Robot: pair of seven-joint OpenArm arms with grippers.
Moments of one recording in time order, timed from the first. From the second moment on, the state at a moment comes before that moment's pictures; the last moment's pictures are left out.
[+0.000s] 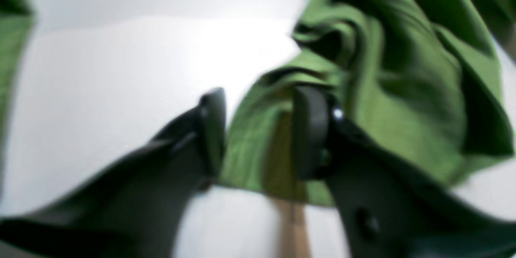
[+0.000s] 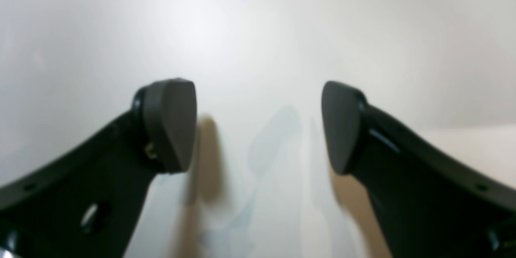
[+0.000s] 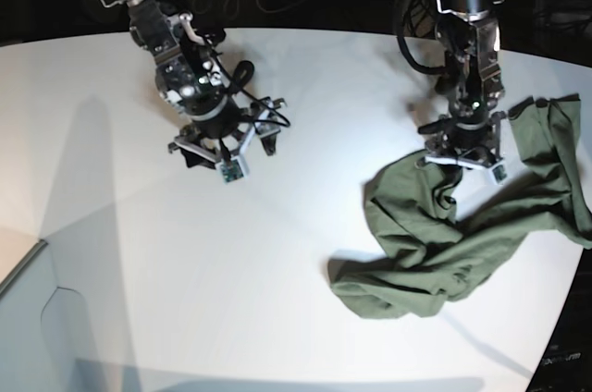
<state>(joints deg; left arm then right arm) -1.2 -2.3 -14.5 61.5 -19.0 0.7 9.6 -2.6 7.5 -22.0 74.7 3.4 0.0 -18.9</state>
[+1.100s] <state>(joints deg) 16.8 -1.9 17.3 82.7 -20.0 0.3 21.2 4.9 5.8 -23.0 74.4 3.4 0.0 -19.3</state>
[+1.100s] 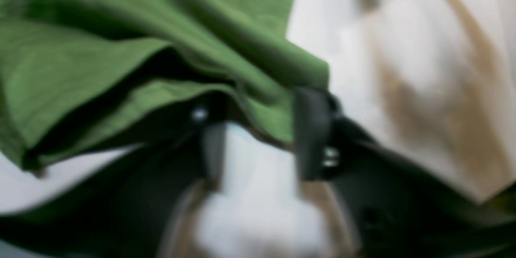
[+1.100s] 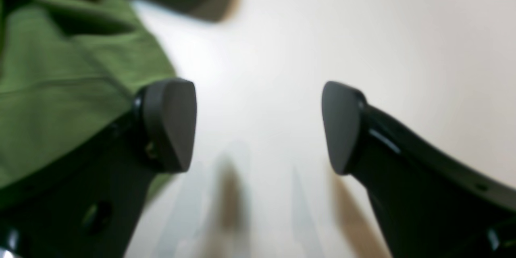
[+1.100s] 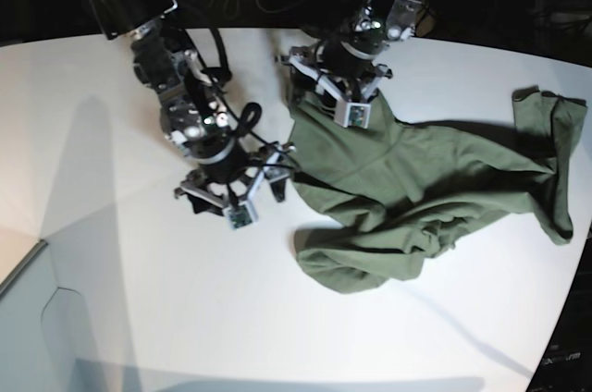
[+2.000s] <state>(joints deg) 31.0 -14.9 -8.4 99.5 -19.6 0.5 25.1 8.2 1.6 -33.6 60.6 3.4 0.0 -17.9</state>
